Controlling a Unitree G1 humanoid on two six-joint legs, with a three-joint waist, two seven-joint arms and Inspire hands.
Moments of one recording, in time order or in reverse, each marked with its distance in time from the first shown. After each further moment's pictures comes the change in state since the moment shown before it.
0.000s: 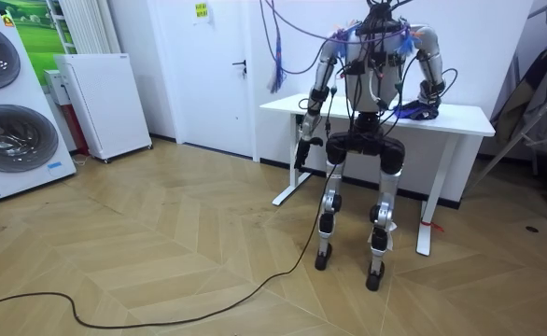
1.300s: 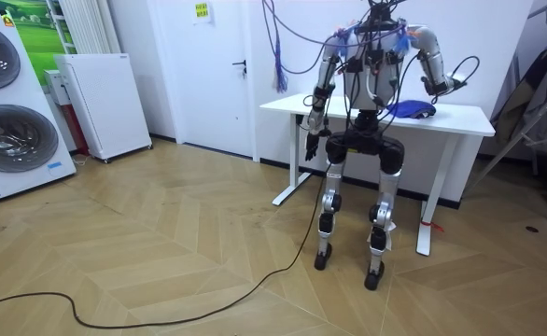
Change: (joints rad) left arm -0.087 -0.020 0.077 0.020 -0.065 -0.056 -0.024; right arm -0.018 -0.056 -0.242 -0.164 0.049 -0.088 -0.078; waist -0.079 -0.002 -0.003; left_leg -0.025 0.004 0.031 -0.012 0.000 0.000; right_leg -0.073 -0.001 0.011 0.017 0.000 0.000
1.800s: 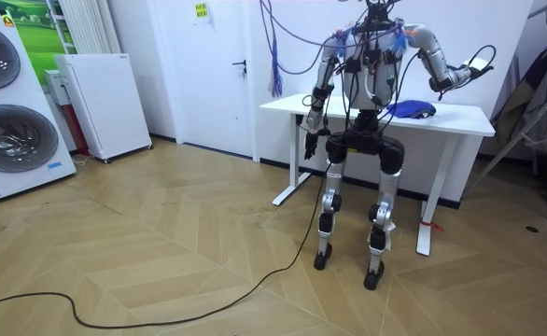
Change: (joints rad) left arm -0.004 0.039 0.042 -0.001 0.004 -0.005 -0.008; right arm -0.001 -0.096 -0.106 0.006 0.116 -0.002 -0.086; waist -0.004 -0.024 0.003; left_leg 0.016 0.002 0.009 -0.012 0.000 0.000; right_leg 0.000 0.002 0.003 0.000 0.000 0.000
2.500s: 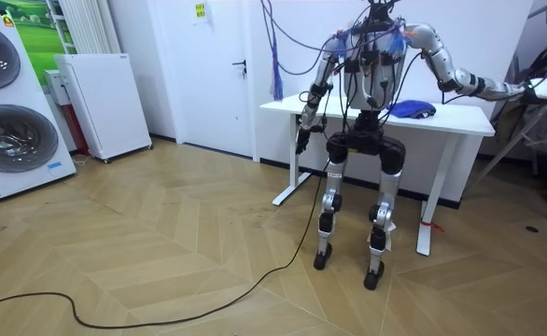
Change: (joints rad) left arm 0.110 0.081 0.155 -0.012 0.001 0.002 -0.020; right arm 0.074 -0.082 -0.305 0.385 0.452 0.004 -0.103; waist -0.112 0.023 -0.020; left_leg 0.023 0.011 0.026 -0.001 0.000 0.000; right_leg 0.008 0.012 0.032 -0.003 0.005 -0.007
